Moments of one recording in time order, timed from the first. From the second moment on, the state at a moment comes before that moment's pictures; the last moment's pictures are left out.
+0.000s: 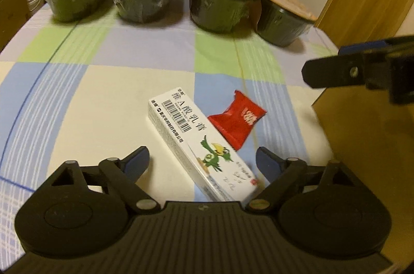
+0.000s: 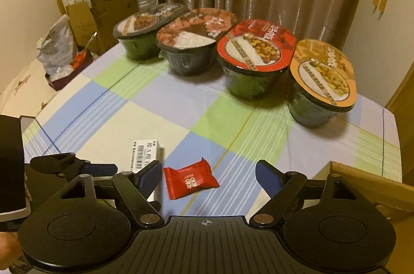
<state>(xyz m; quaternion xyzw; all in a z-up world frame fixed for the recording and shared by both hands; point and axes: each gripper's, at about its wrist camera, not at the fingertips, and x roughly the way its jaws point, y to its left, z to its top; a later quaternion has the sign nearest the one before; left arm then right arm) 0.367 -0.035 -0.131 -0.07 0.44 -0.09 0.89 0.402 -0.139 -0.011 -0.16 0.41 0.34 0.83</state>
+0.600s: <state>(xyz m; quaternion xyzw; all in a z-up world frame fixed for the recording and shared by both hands) 0.344 0.014 -0.126 -0.03 0.44 -0.08 0.89 0.413 -0.074 -0.082 -0.28 0.46 0.38 0.75</state>
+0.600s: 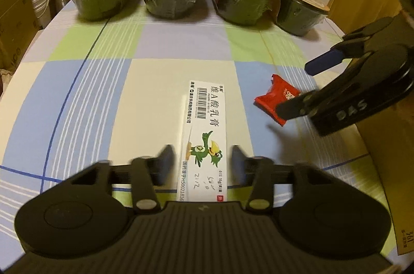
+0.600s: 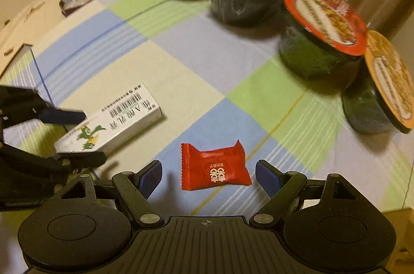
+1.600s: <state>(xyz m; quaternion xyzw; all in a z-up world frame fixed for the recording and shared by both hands) 0.318 -0.004 -0.125 0.00 0.46 -0.14 0.87 0.354 -0.102 -0.082 -0.22 0.50 0.34 0.77</state>
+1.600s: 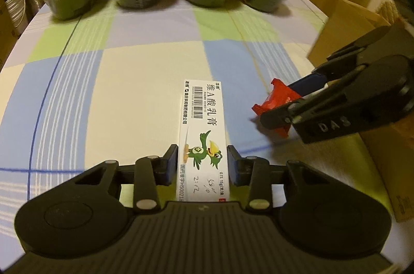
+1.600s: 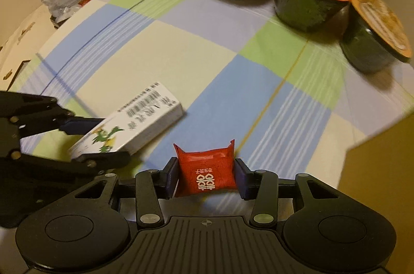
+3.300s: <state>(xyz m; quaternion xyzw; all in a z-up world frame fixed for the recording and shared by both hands) 0.231 -0.035 -0.085 0.04 0.46 -0.19 0.86 0.179 -0.202 -0.058 -0.08 0.45 0.28 0.84</state>
